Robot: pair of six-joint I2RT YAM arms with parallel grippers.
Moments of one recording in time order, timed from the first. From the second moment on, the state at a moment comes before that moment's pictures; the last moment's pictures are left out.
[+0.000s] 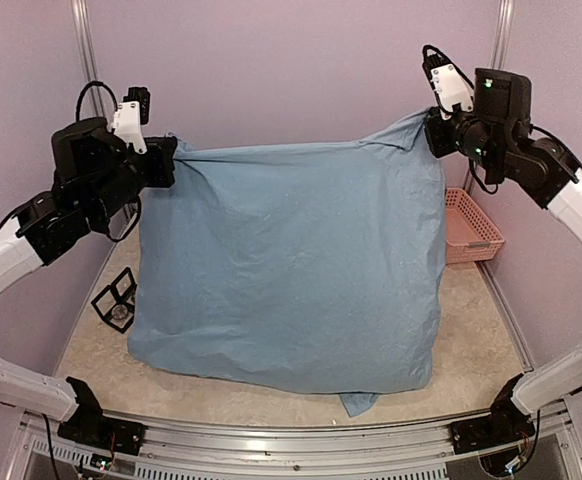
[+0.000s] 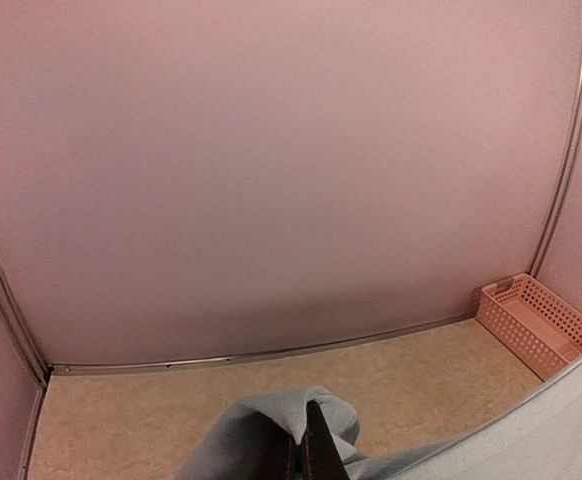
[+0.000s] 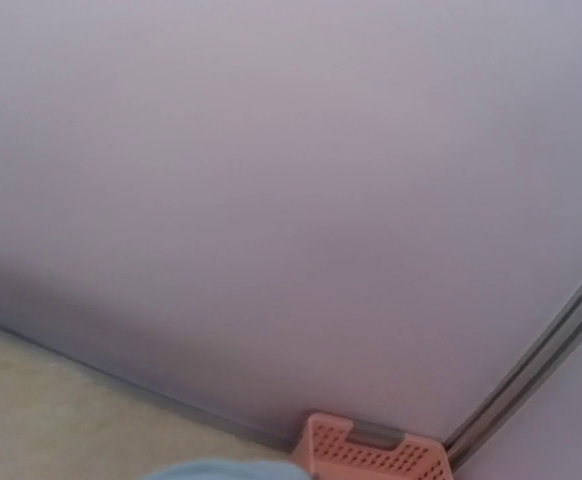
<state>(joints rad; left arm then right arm) -0.76 1.13 1.27 -0.14 -0.50 -0.06 0.69 1.31 1.67 -0.44 0.60 -0.31</state>
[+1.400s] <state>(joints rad) -0.82 1.05 0.43 -0.06 -0.33 -0.79 0.84 1.36 0.87 -0.73 -0.05 0.32</state>
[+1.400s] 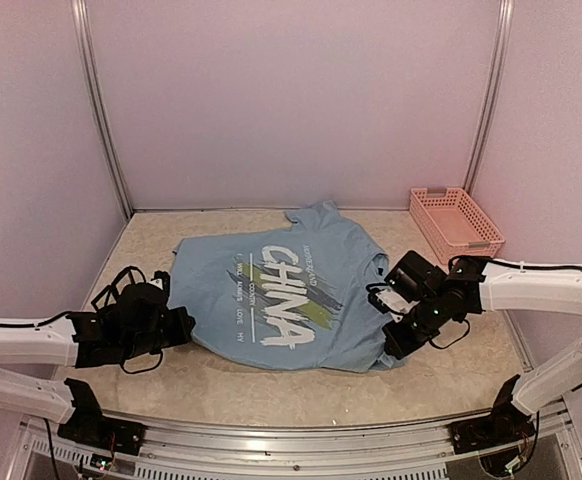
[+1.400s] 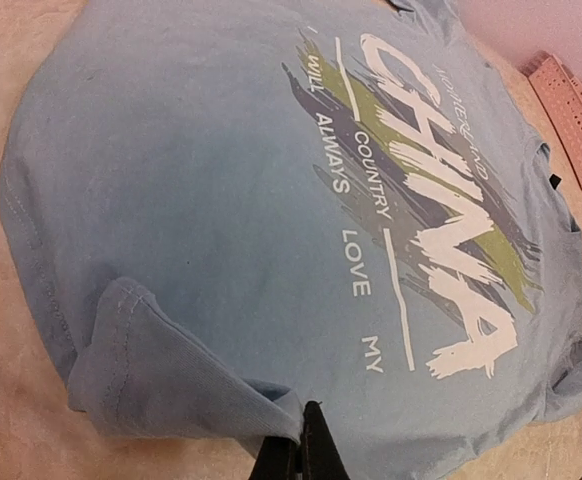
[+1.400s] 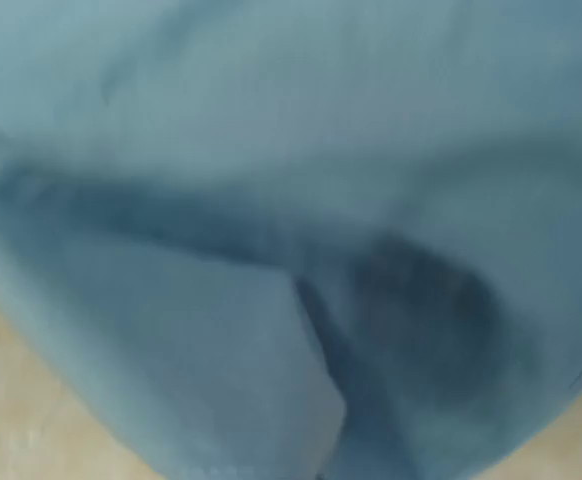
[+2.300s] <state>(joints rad) -1.34 0.90 0.60 -0.68 -0.66 -1.41 1.04 1.18 0.90 -1.13 -0.32 0.59</state>
